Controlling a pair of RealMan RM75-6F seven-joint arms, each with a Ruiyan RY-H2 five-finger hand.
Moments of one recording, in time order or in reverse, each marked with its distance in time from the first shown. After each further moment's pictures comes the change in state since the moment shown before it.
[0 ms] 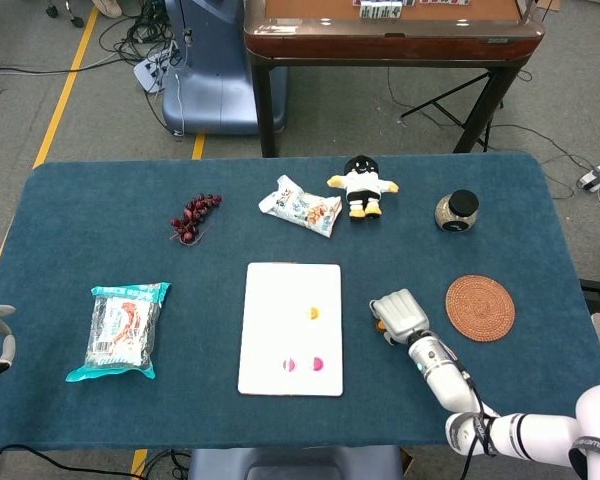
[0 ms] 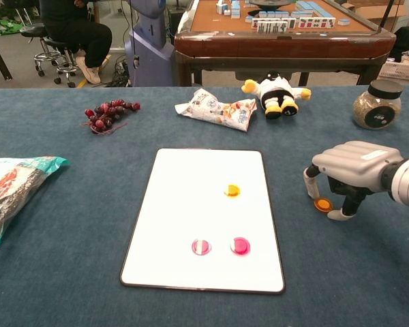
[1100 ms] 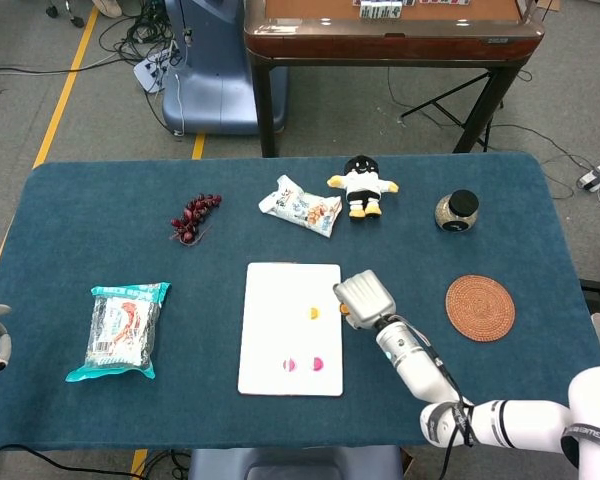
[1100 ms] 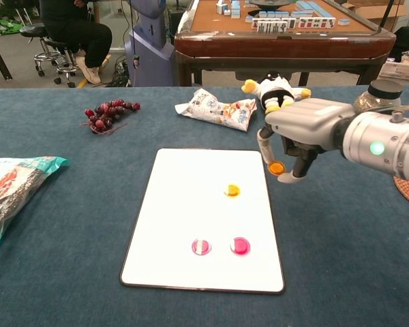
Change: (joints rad) left arm 0.004 0.004 -0.007 0.001 -0.011 0.006 -0.008; right arm 0.116 0.003 0.131 -0.152 0.055 0.037 -0.127
